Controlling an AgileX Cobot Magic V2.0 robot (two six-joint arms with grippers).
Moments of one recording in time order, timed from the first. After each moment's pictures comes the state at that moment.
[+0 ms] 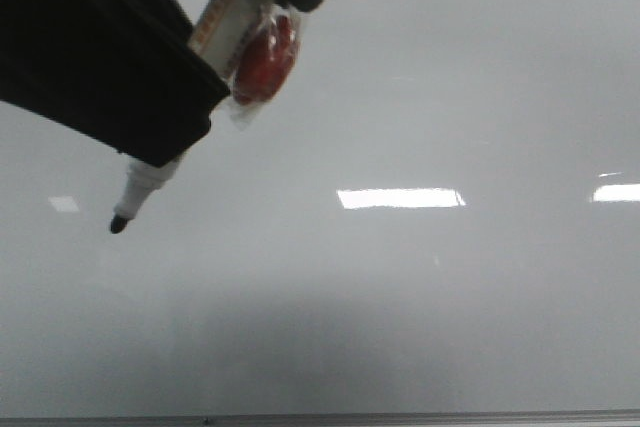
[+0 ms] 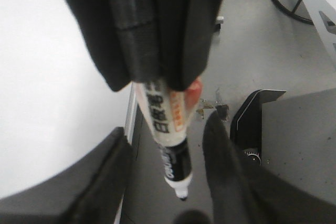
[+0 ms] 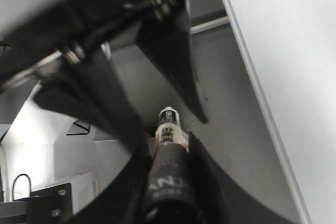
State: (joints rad) left arm -0.84 1.12 -0.92 -0.38 0.79 0.85; right arm 0.66 1.30 -1.16 0.67 1.02 -0.77
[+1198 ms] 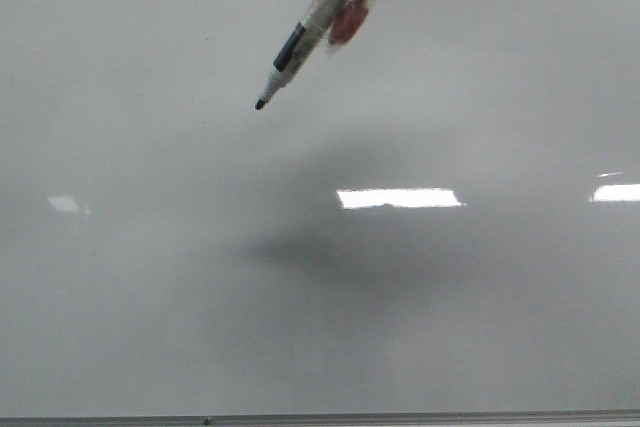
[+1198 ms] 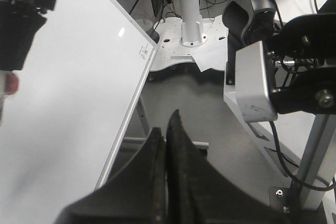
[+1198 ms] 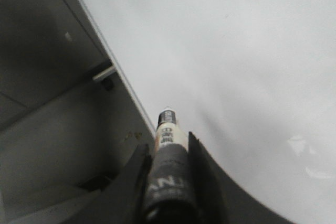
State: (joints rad) left arm -0.84 0.40 -0.63 -0.64 0.80 0.83; right arm 0.44 1.45 -1.27 0.68 0.83 -0.77
